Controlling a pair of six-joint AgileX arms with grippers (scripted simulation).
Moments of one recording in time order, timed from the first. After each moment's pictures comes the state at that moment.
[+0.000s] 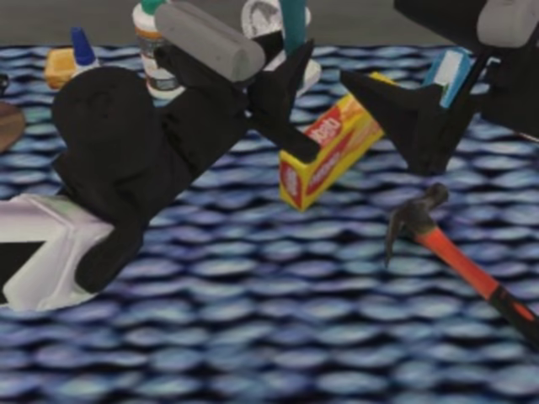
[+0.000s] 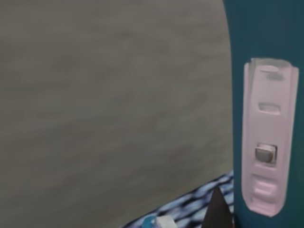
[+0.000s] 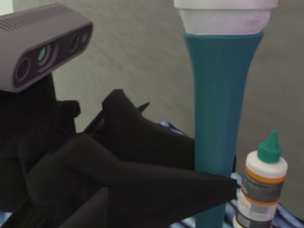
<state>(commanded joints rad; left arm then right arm) -0.62 1.57 0.71 0.98 0.16 -0.01 0.40 1.29 0.80 0.47 -0.61 -0.07</state>
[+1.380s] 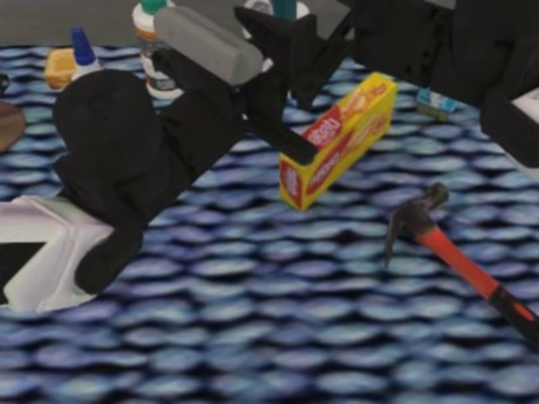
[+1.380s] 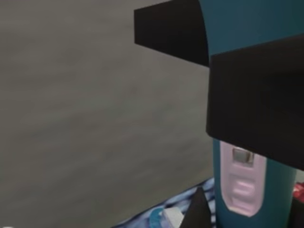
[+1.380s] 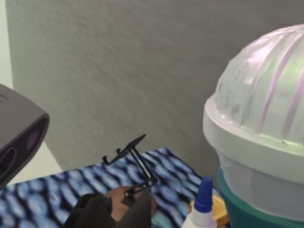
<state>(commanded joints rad) -0.62 1.57 0.71 0.98 0.16 -0.01 0.56 1.64 1.09 0.52 -0.45 -0.06</state>
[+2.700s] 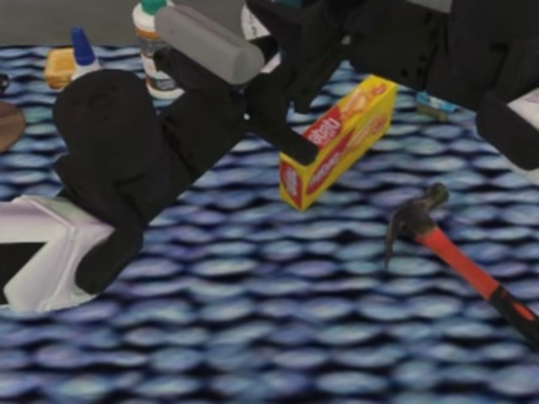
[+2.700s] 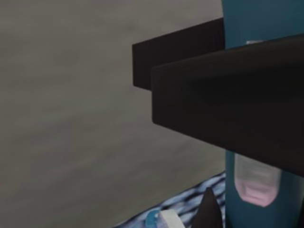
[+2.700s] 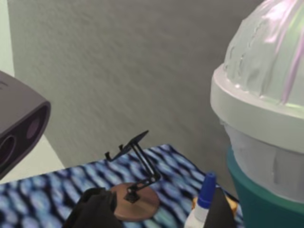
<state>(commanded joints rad) -0.62 1.57 0.71 0.98 0.16 -0.01 0.56 1.64 1.09 0.52 -0.45 -0.06</state>
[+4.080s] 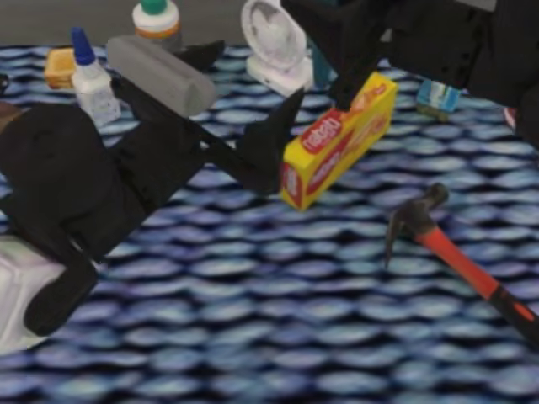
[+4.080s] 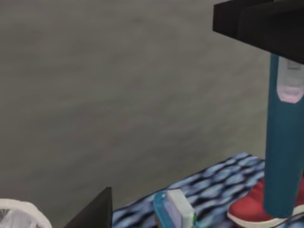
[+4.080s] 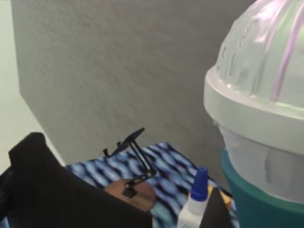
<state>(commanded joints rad) -0.58 1.43 0.55 0.97 0.18 0.00 0.49 1.58 1.05 0.52 -0.51 -0.05</state>
